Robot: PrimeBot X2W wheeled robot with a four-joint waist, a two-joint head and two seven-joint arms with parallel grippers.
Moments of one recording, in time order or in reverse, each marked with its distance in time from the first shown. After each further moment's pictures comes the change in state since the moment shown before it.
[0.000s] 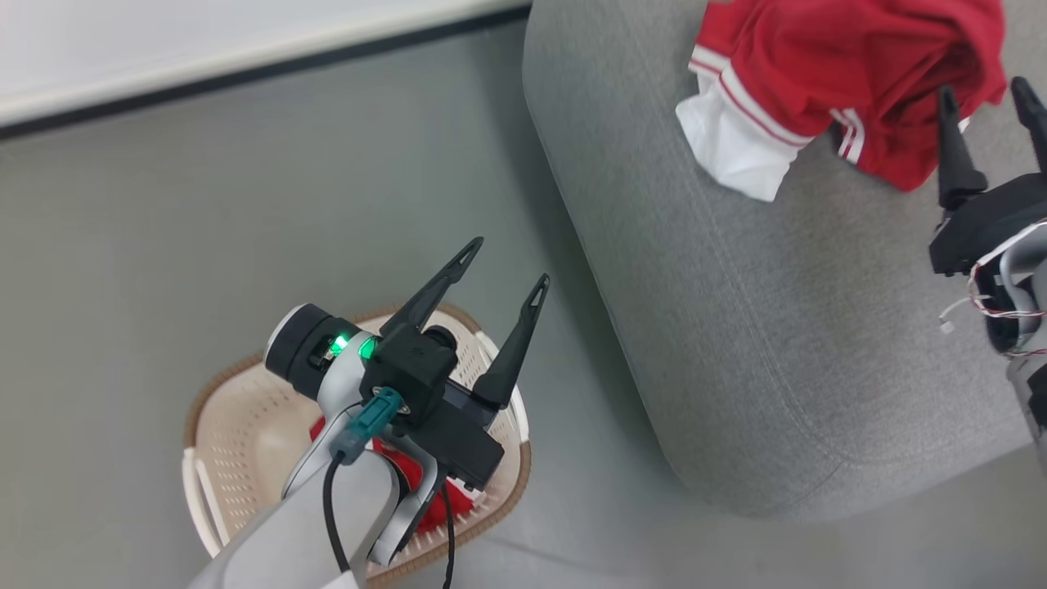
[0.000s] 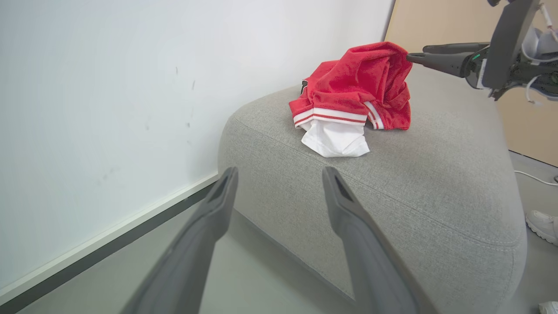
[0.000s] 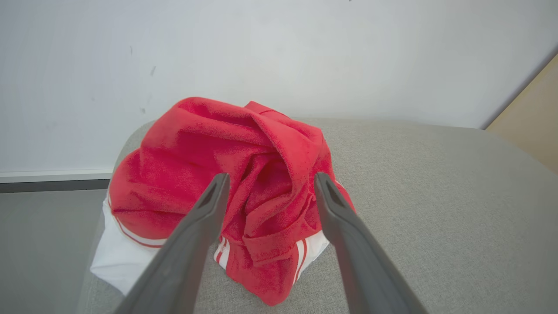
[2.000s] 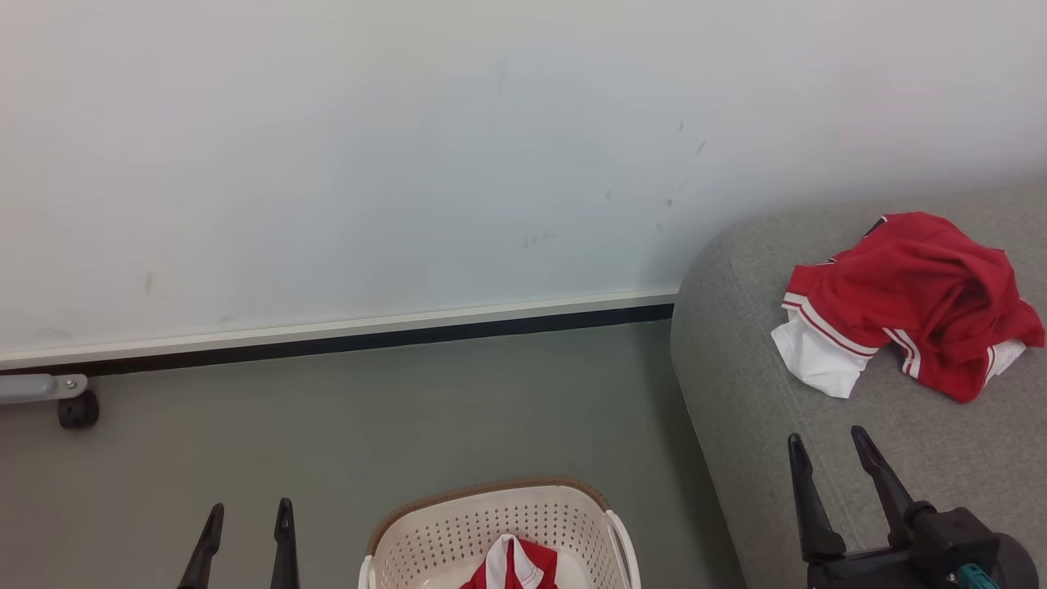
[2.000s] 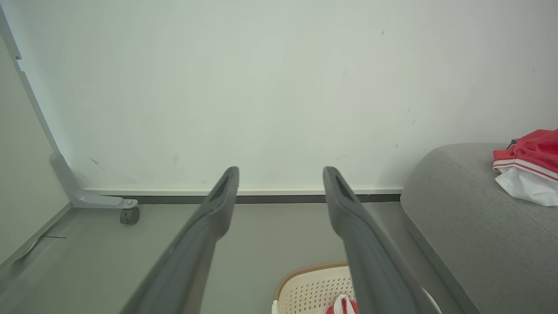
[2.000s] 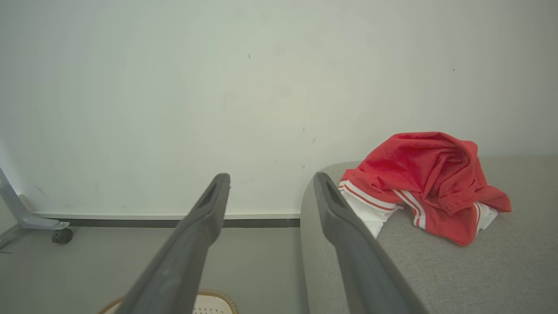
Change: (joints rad) left arm 0.701 -0.033 0.549 -0.075 0.006 0.028 -0.119; right arm 0.936 0.145 -0.046 -0.795 -0.059 -0.176 -0.004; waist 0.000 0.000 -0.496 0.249
